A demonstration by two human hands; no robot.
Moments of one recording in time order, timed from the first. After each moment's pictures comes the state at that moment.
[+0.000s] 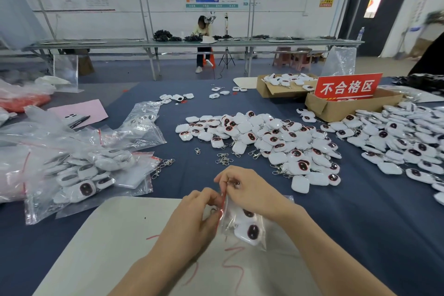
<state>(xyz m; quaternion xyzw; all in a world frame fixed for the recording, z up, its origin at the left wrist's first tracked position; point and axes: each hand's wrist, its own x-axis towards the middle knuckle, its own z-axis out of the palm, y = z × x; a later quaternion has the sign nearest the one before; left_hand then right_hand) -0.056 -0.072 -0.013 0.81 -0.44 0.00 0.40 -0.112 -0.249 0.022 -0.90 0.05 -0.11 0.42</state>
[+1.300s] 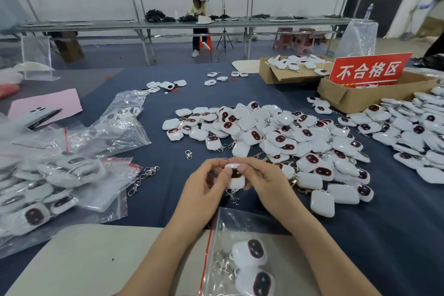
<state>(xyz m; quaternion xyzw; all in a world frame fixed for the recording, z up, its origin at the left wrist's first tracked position) 0.017 -0.165 -0.017 0.72 -0.31 -0.11 0.61 -0.064 -0.310 -0.011 -0.81 0.06 -0.24 0.53</state>
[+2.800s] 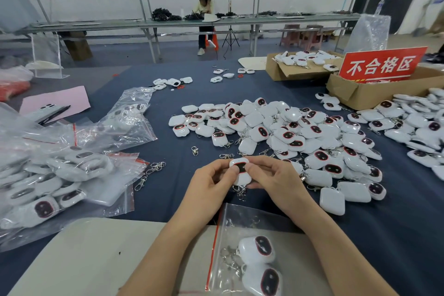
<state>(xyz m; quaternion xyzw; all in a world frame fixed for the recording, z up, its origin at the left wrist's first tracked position) 0.019 -0.163 -0.013 0.71 -0.33 -0.15 0.61 -0.060 -0.312 -0.019 -0.70 0.12 -0.21 0.67</state>
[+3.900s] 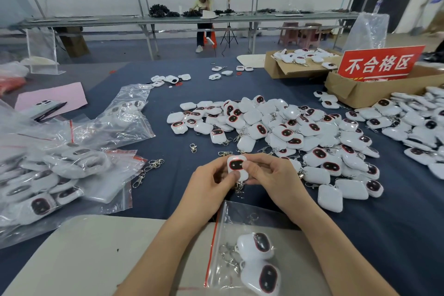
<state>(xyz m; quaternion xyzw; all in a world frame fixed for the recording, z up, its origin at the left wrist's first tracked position) 0.026 -0.164 -0.022 0.73 -0.37 -0.13 0.56 -0.060 -0.315 -0.025 -0.71 0.11 -0.22 0.66</state>
